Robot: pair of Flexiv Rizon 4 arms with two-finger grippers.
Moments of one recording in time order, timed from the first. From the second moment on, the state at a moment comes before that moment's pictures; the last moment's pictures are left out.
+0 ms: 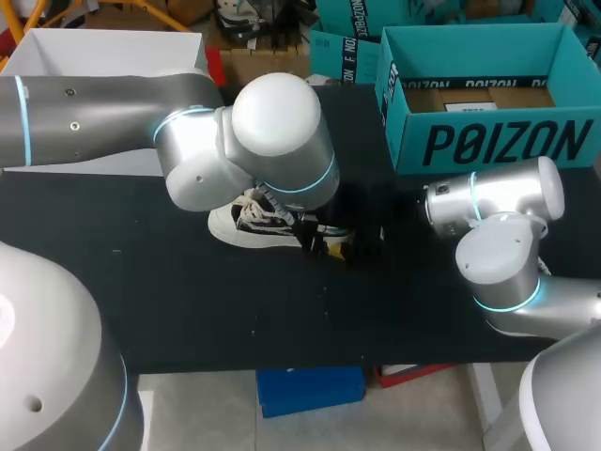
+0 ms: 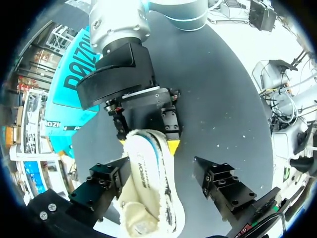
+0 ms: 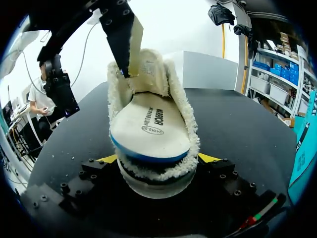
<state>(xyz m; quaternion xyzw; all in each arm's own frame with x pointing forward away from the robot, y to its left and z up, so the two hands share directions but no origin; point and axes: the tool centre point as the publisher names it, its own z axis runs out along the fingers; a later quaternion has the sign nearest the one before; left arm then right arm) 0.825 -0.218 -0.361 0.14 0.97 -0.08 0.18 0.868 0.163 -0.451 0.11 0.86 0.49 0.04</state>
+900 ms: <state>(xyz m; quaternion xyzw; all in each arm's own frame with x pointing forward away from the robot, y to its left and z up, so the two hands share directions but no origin) 0.866 -0.255 -0.379 0.13 0.97 -0.10 0.19 0.868 0.163 -0.451 0.11 0.86 0.49 0.04</state>
